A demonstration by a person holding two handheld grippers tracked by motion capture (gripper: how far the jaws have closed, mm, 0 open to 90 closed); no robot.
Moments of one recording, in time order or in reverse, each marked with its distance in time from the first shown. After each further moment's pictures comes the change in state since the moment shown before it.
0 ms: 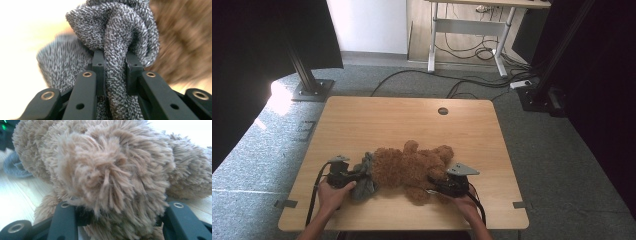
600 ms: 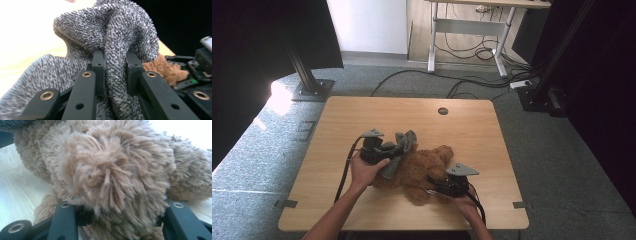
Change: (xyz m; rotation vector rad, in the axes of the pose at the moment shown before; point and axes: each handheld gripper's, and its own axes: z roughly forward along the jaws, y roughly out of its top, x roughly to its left) left arm -0.097 0.081 0.067 0.050 -0.100 0.178; right arm 0.000 0.000 0.000 -0.006 0.000 -0.024
